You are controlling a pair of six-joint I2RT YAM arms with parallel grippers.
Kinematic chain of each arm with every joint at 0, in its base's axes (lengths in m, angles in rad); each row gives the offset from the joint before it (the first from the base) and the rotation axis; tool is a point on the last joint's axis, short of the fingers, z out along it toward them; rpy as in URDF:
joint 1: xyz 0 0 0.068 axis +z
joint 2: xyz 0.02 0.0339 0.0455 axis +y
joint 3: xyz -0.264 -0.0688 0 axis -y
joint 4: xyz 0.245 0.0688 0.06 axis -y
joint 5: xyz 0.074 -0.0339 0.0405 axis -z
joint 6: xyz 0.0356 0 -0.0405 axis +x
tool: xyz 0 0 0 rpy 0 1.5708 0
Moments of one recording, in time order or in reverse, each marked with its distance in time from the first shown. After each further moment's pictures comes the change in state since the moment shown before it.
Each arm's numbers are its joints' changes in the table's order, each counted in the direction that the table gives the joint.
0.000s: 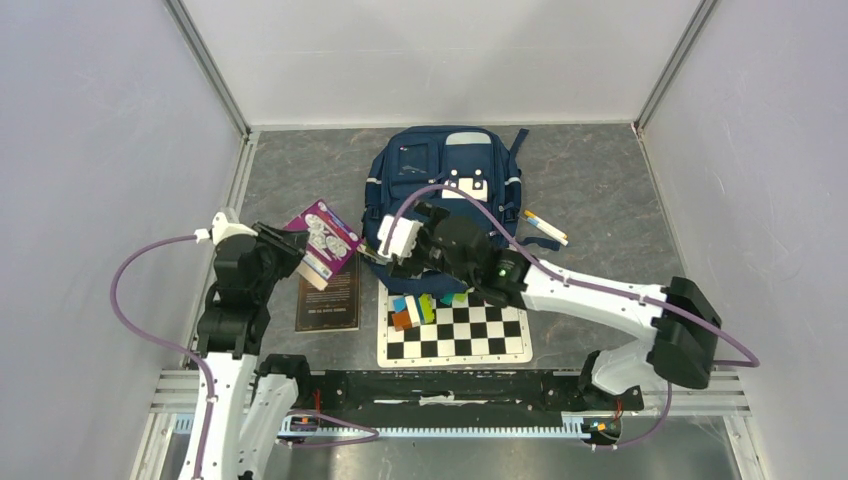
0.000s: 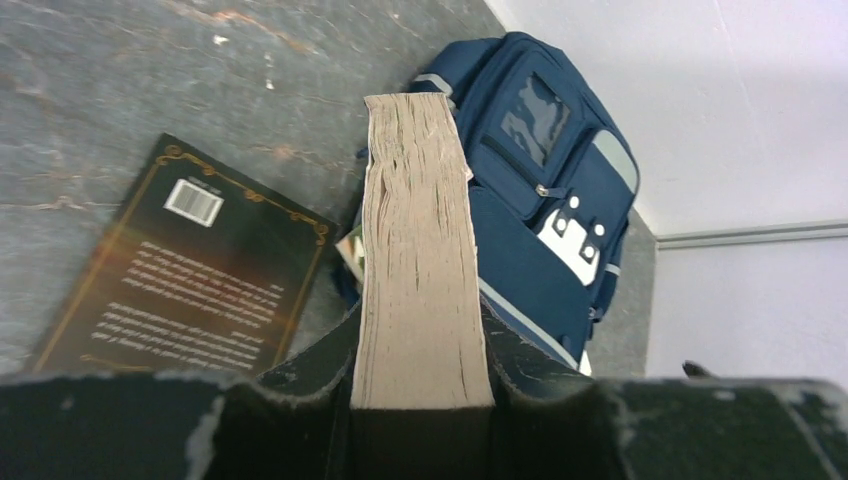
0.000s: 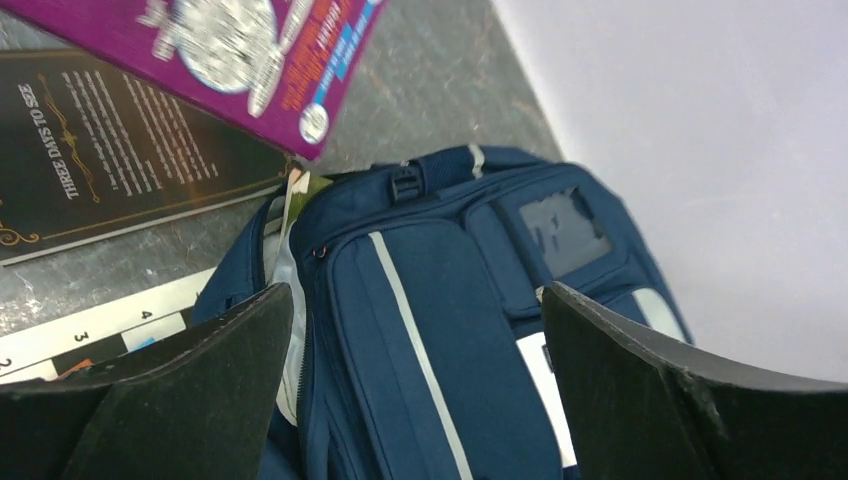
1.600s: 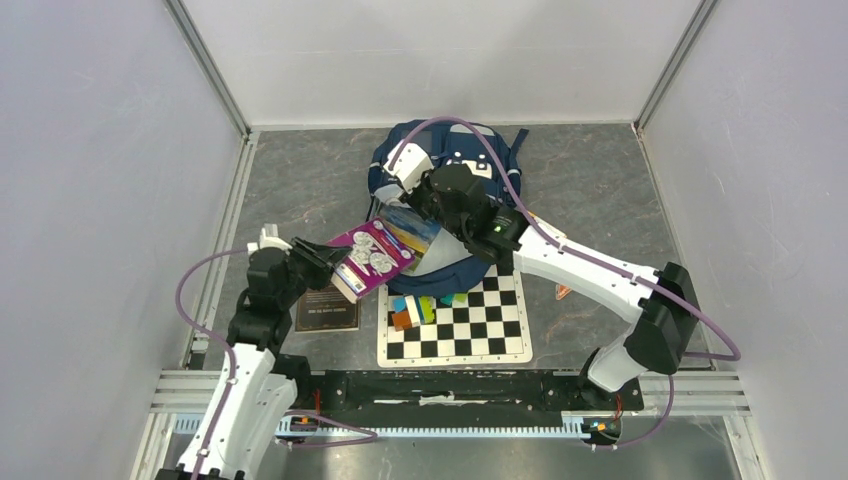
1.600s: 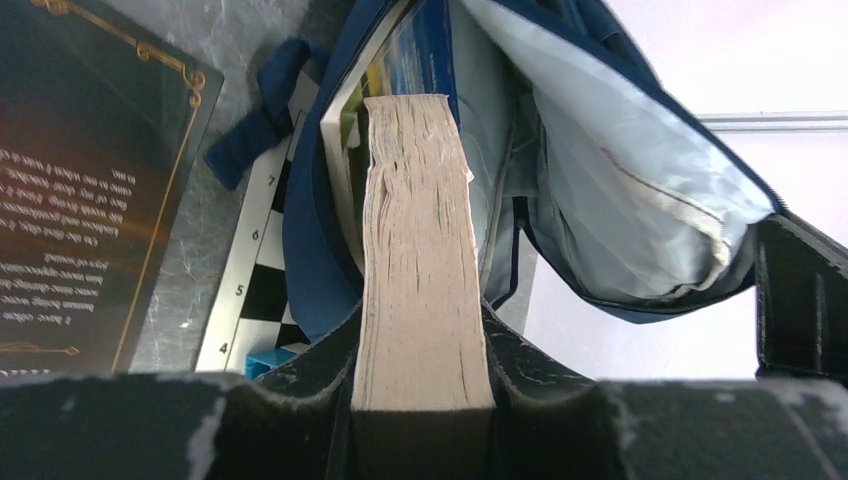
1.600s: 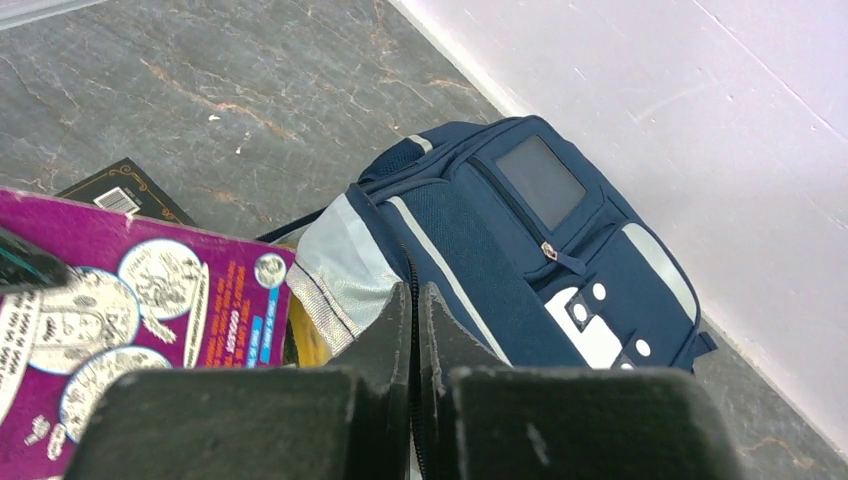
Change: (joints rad) left arm -0.041 -0.014 -0.284 0.254 0.282 -0.206; right arm -0.162 0.167 0.362 -0.193 0.082 0.278
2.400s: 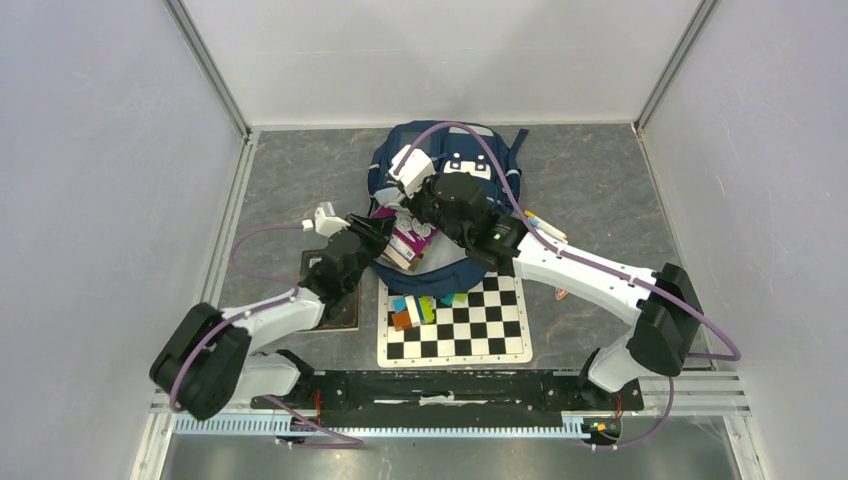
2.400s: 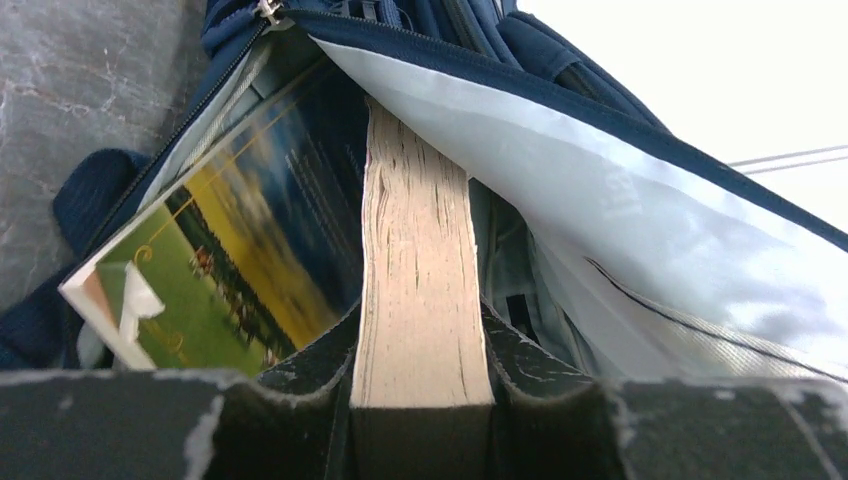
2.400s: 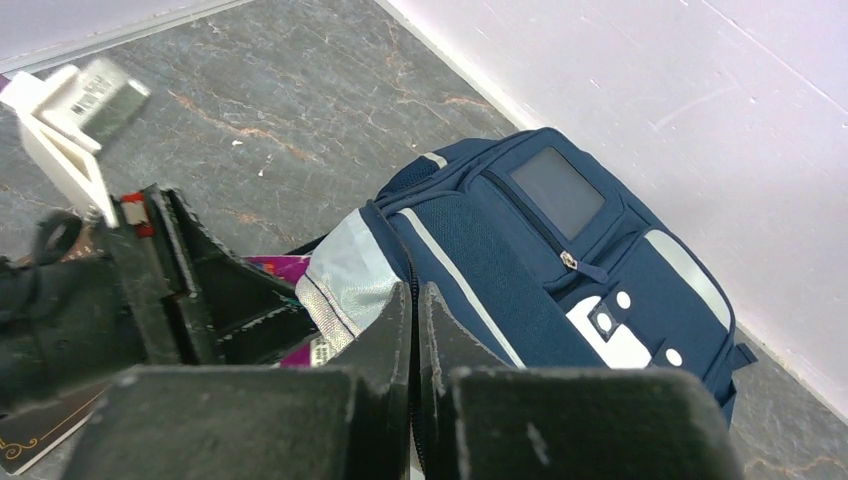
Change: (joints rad) left arm -0.494 0.637 -0.057 0.859 -0.597 -0.069; right arm 0.010 -0.021 -0.095 0.132 -0.011 0.055
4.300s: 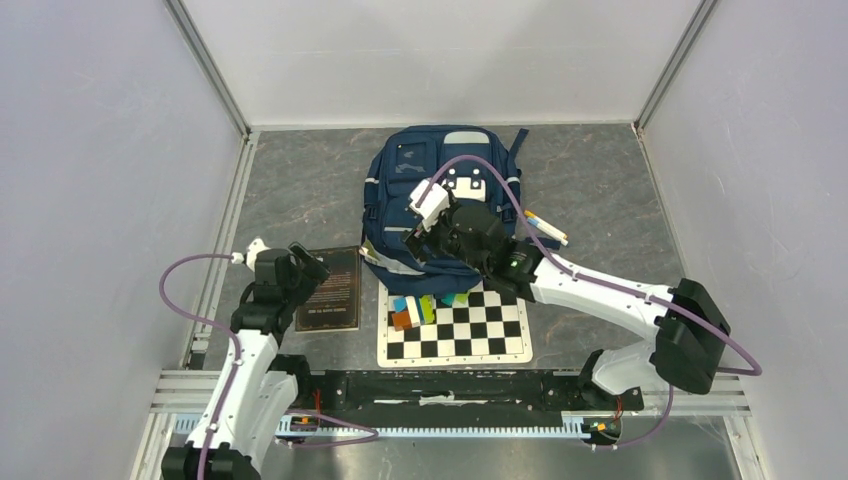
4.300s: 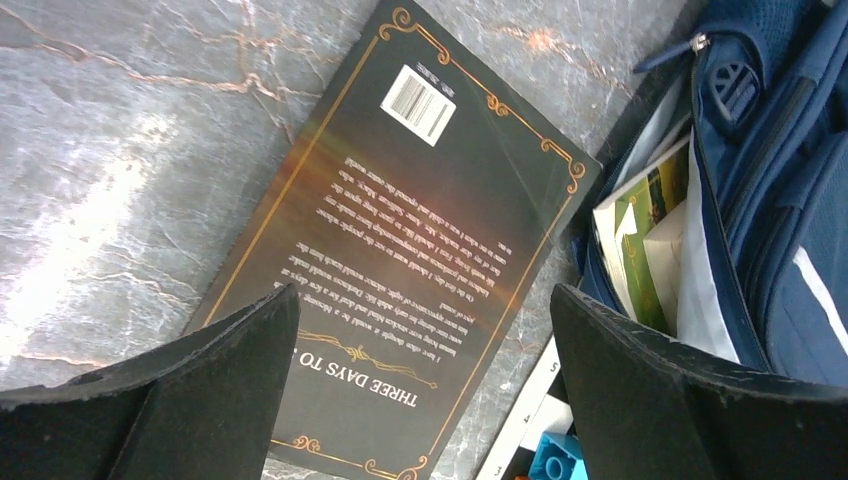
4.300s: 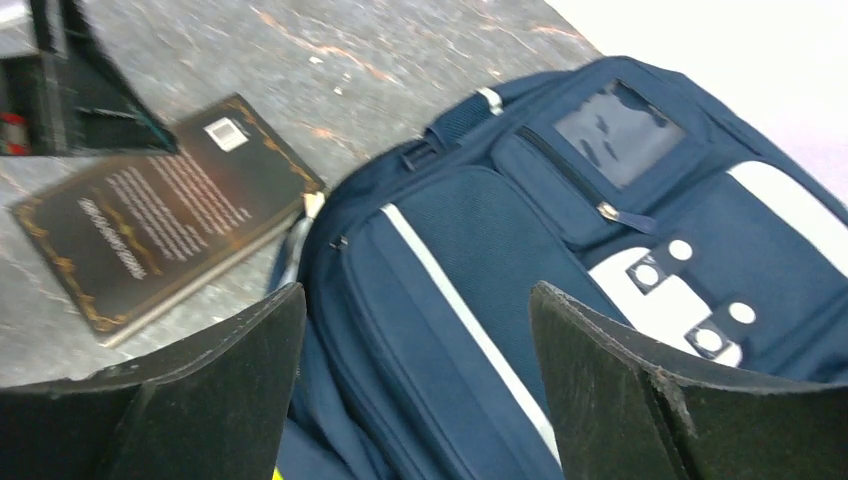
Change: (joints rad) left arm 0.539 -0.524 -0.008 -1.038 0.220 0.379; right arm 0.012 -0.146 -0.296 0.069 -0.102 0.065
